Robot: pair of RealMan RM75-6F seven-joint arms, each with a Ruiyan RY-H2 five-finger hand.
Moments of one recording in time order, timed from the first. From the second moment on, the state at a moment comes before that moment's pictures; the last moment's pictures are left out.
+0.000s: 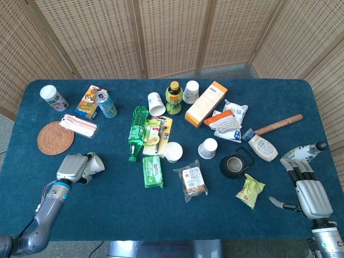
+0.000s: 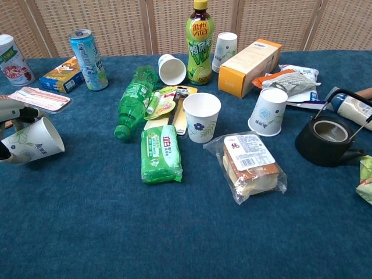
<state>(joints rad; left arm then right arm) -0.61 -1.32 -0.01 -1.73 0.79 1.05 0.58 0.11 -1.10 0.01 -1.65 -1.56 1.42 0.07</state>
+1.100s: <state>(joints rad) -1.06 -1.22 0.04 -1.95 -0.08 1.15 1.42 0.11 -1.09 0.01 -1.65 -1.56 1.42 0.09</state>
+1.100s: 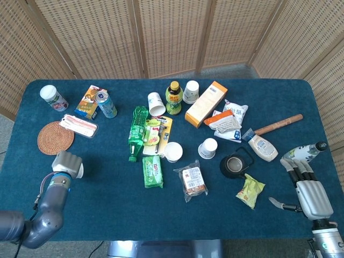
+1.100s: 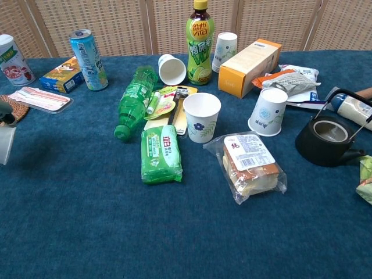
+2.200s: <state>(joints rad) -1.13 -1.18 -0.01 -1.95 -0.06 1.08 1.30 0.11 -1.08 0.00 -1.66 -1.56 1.41 0.09</state>
